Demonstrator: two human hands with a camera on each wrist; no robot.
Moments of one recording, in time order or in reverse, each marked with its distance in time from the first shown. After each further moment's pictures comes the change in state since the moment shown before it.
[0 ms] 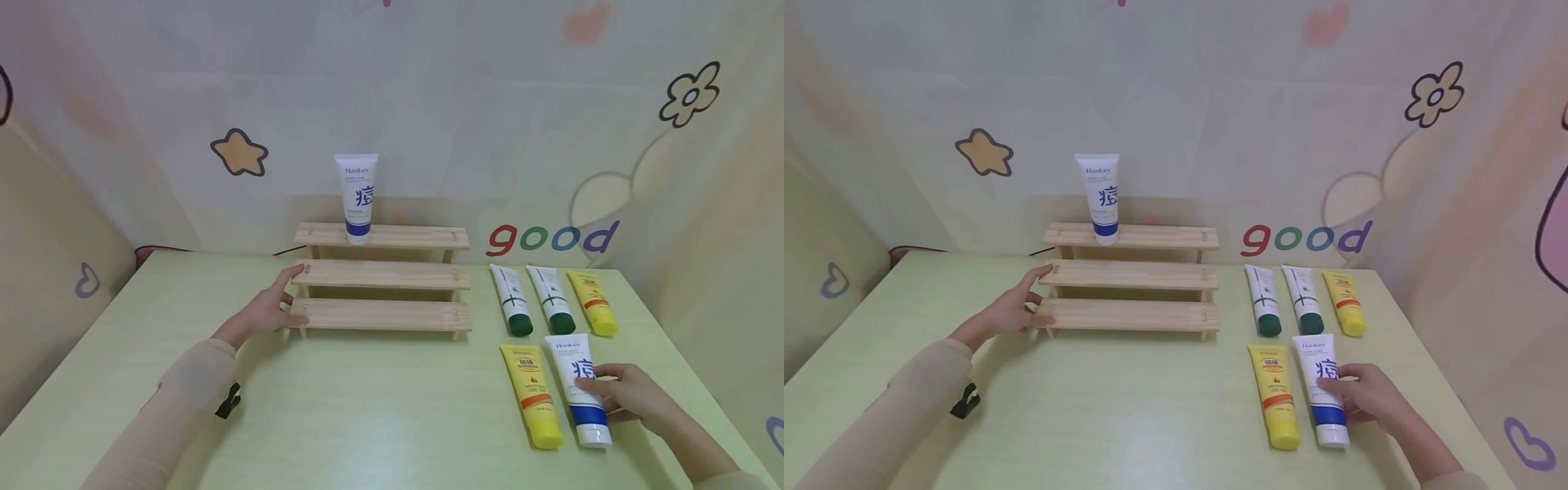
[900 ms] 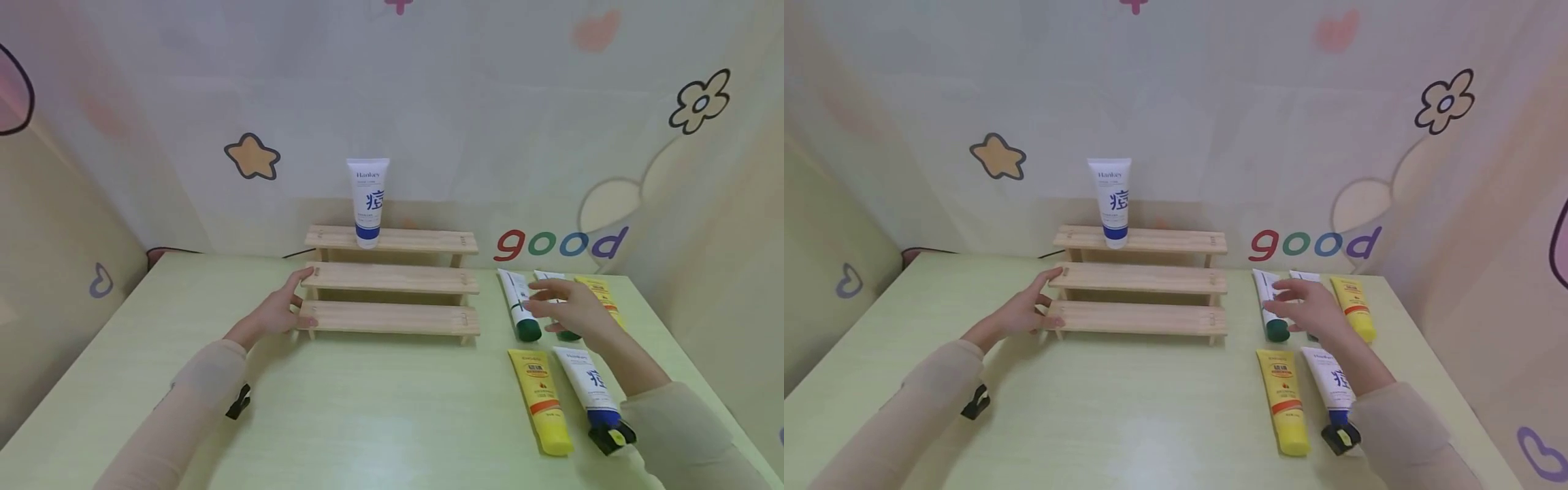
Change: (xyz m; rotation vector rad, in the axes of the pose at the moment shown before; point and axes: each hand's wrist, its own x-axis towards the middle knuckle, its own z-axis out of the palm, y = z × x) left_hand -0.001 -0.001 -0.001 -0.023 0.005 0.011; right_hand 0.015 -0.124 0.013 -0.074 0.100 -0.415
